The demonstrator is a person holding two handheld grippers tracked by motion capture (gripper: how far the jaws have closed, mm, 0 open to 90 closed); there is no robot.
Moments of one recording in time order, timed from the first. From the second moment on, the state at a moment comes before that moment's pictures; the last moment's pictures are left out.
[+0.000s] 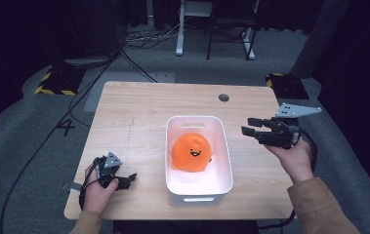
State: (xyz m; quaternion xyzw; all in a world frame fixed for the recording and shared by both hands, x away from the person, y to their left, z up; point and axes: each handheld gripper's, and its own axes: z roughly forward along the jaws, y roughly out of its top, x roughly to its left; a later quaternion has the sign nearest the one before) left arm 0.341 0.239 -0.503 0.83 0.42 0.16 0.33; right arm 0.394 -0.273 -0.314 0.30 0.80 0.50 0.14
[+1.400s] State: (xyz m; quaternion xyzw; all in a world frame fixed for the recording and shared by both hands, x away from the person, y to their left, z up) left arm 0.341 0.238 -0.503 0.83 0.43 0.15 0.33; right arm 0.382 -0.379 -0.416 0.46 0.78 0.40 0.16
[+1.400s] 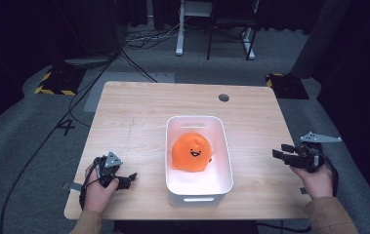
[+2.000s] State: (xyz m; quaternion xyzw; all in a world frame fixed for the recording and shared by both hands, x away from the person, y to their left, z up) left arm 0.341 0.238 -0.503 0.83 0.43 0.15 0.33; right arm 0.370 -0.384 -0.474 0.47 0.78 0.38 0.16
